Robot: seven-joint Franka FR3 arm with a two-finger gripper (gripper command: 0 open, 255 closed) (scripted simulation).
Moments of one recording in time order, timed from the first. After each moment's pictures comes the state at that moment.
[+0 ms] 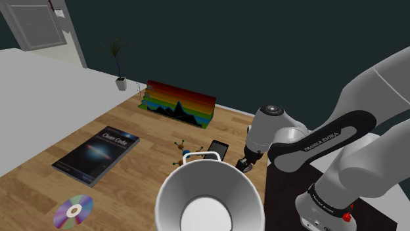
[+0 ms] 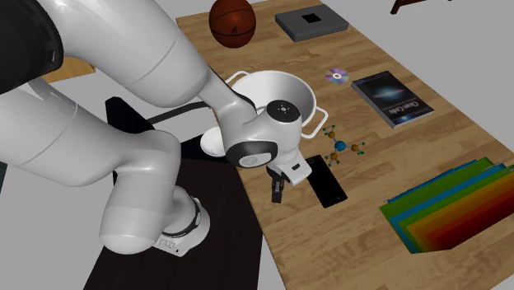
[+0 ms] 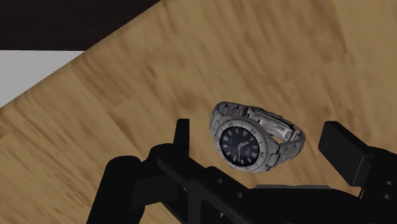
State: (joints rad) arm 0.10 -0.36 0.48 -3.00 0.20 2.69 0.40
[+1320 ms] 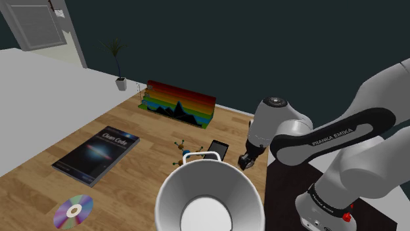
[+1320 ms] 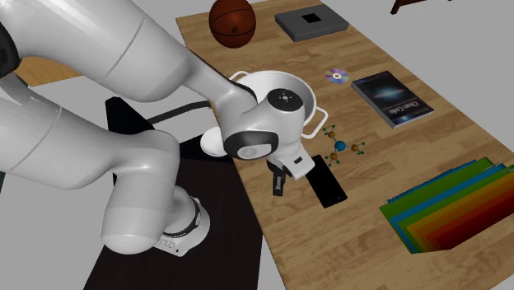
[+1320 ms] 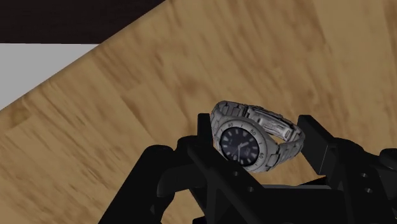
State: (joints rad) arm 0.14 -0.48 0.45 -2.99 0.23 2.55 0.37
